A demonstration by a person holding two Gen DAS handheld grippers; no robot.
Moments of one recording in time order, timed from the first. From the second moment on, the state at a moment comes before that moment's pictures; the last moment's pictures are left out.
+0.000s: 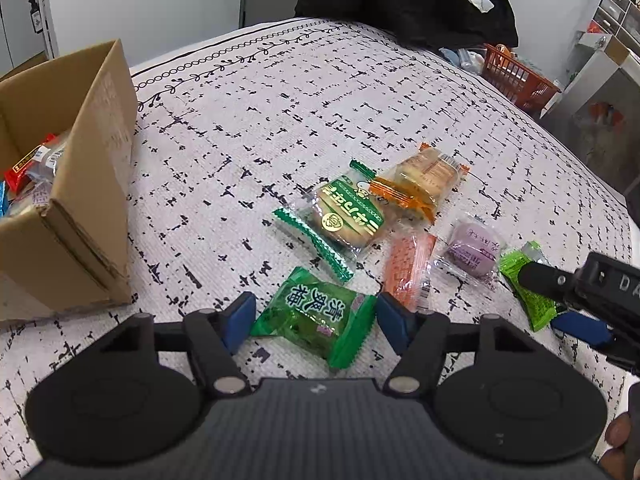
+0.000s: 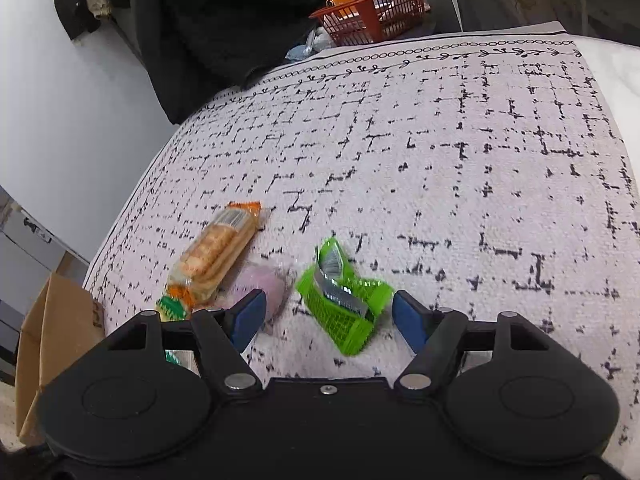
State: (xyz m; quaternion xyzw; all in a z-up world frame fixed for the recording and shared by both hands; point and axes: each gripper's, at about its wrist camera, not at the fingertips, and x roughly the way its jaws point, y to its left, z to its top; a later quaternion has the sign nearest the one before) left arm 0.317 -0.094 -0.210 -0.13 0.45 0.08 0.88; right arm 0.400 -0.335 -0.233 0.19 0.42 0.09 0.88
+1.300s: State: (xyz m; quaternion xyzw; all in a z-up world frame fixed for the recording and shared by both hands) left arm 0.265 -0.064 -0.111 -0.17 0.35 0.06 0.92; right arm 0.347 -0.297 -0.129 0.17 0.33 0.19 0.91
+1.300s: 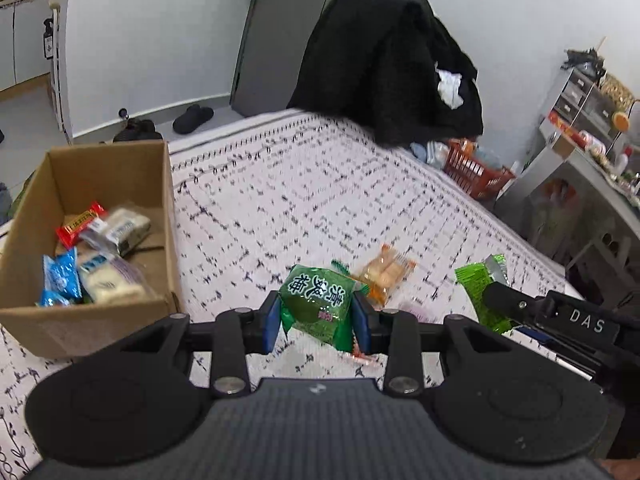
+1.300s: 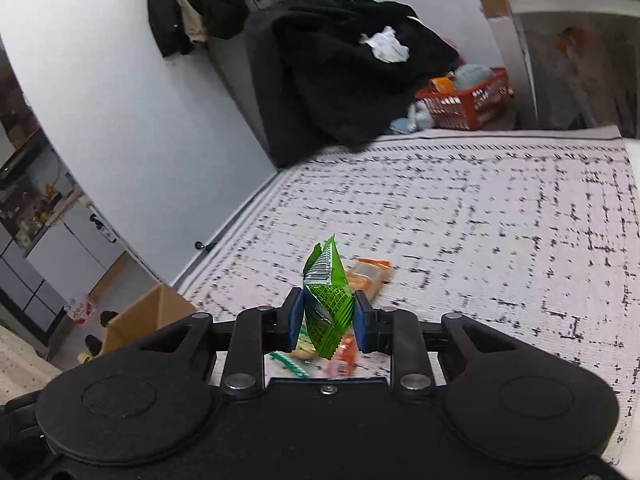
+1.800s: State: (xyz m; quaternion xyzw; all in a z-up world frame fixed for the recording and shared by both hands) left arm 0.252 -0.013 -0.065 -0.17 0.30 0.06 0.94; right arm 0.319 -0.231 -0.093 0.14 0.31 0.21 0.92
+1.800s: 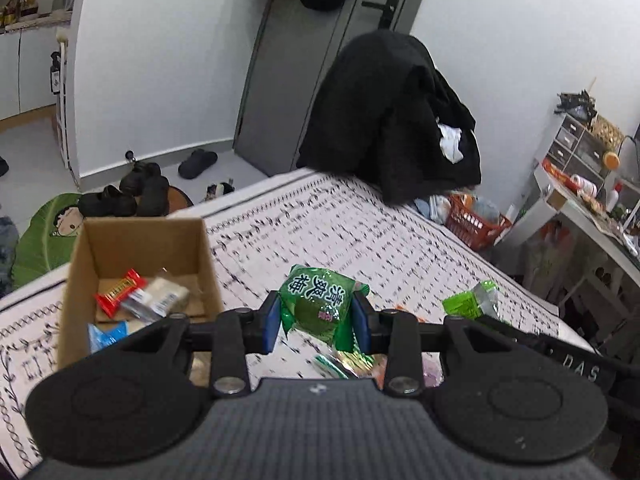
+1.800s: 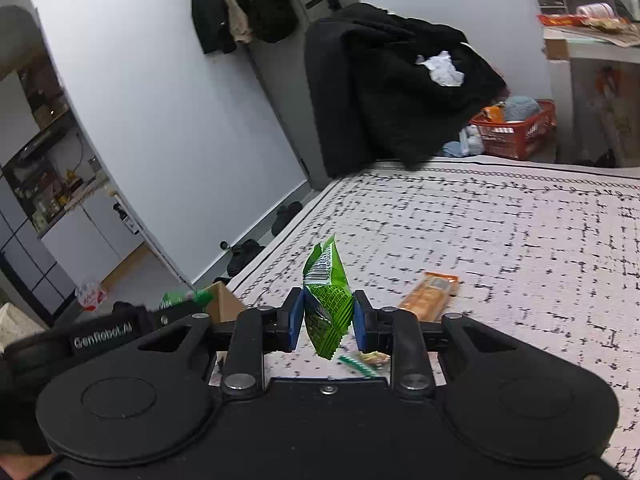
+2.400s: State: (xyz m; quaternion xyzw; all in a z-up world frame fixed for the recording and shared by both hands) left arm 0.225 0.061 -0.043 -0.18 0.27 0.06 0.94; right arm 0.291 -0.152 -0.077 0.11 0.31 0.23 0.92
